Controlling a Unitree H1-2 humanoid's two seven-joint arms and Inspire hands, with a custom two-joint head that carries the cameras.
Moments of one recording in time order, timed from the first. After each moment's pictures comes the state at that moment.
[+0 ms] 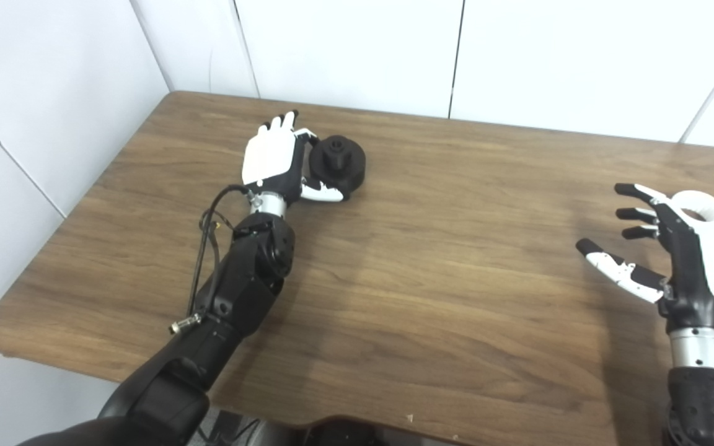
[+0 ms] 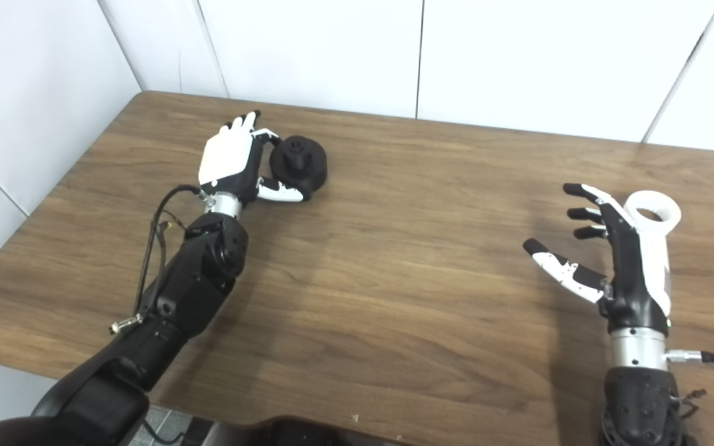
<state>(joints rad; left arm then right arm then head) -0.40 0.32 -0.19 0.34 0.77 0.31 0.22 -0.12 -0.17 0.05 -0.11 -0.44 -0.03 -0.12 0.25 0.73</state>
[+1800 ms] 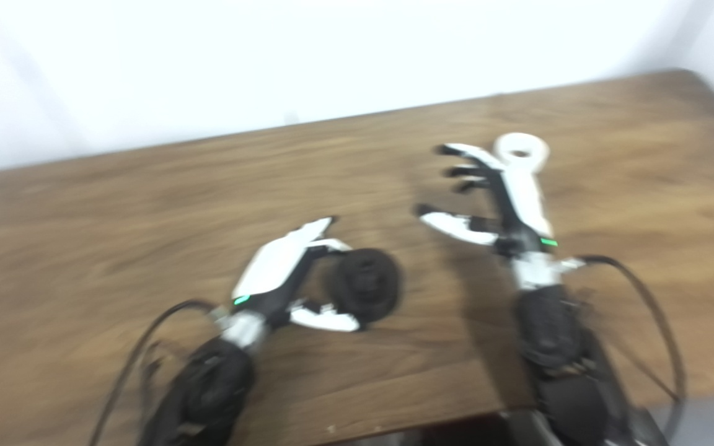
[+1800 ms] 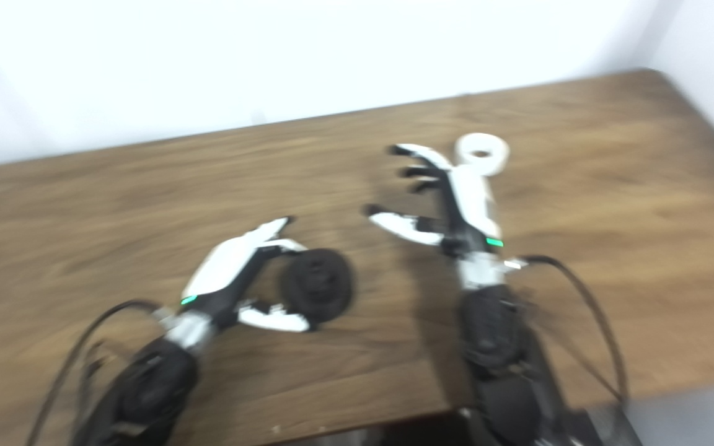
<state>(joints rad) -0.18 0.25 -0.42 -0.07 0.63 0.08 -0.17 -0.12 -0.07 0.08 -0.15 -0.54 0.03 -0.13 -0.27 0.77</state>
